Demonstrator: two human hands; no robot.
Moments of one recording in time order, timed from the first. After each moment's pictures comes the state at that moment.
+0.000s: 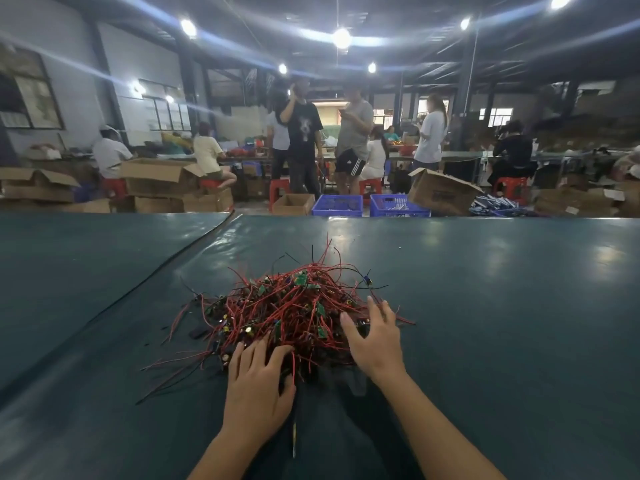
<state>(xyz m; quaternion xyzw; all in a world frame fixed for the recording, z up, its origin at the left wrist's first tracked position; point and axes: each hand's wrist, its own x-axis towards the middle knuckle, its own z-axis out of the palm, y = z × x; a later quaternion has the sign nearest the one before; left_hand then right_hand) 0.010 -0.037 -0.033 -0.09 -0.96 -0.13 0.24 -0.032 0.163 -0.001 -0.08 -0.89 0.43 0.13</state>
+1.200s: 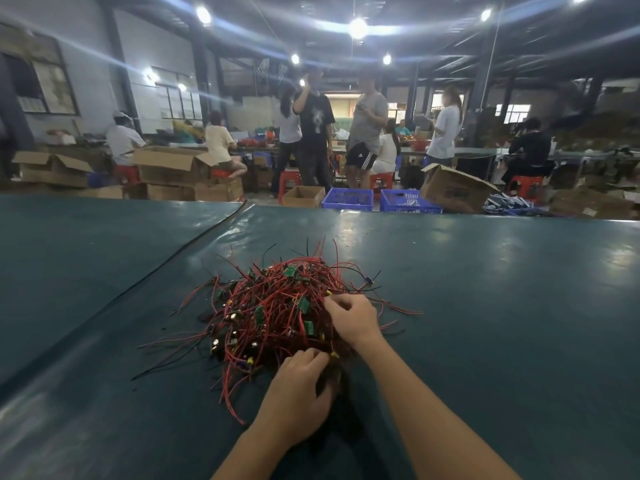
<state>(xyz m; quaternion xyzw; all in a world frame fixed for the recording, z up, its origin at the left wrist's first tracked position) 0.026 -0.016 -0.024 -0.25 -0.91 -0.27 0.20 -0.059 0.113 0.022 -0.04 -0.85 0.51 0.09</state>
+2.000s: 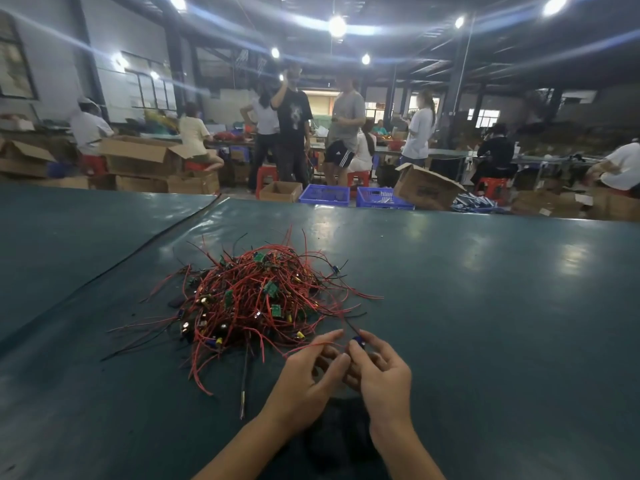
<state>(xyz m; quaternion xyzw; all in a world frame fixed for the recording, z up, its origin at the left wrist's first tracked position) 0.071 0.038 -0.011 -0.27 -0.78 -0.56 0.09 0.089 0.162 -0.006 -0.12 -0.54 0.82 0.16</state>
